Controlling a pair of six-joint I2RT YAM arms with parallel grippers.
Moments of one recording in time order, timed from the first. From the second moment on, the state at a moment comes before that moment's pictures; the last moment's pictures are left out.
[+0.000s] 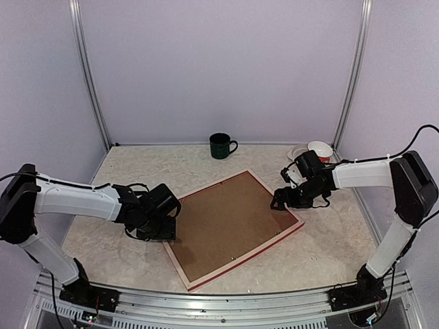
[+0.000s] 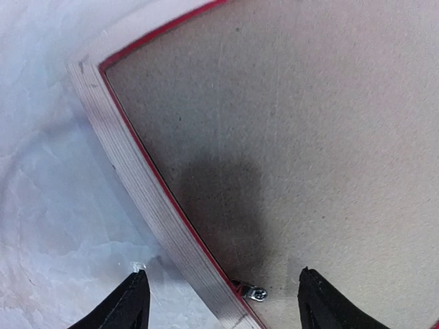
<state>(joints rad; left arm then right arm) -0.88 1.55 0.84 -0.54 -0.28 -0.86 0.44 1.69 0.97 -0.33 -0.22 0.25</state>
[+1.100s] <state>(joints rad) -0.60 1.78 1.08 -0.30 -0.16 -0.64 0.63 1.19 0.51 -0.23 -0.32 0.75</state>
